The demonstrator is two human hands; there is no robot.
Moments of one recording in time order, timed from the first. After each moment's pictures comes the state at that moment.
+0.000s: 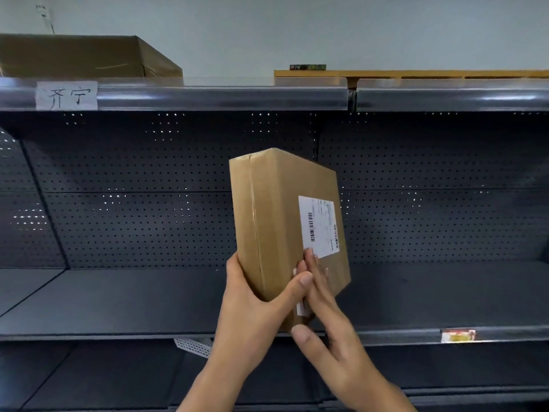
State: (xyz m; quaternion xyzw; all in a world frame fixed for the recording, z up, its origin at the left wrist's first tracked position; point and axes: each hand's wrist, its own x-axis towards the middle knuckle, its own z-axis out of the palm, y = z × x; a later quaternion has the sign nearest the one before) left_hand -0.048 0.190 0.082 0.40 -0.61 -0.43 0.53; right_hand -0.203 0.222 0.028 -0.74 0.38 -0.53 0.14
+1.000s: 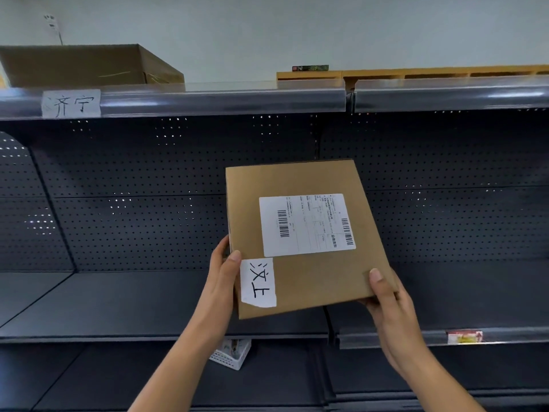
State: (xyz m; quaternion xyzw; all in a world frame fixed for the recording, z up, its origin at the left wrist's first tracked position) left_hand -0.015 0.135 0.071 0.37 -0.57 -0.51 0.53; right_hand -0.284 0.198 0.023 -0.41 0.42 -0.74 0.32
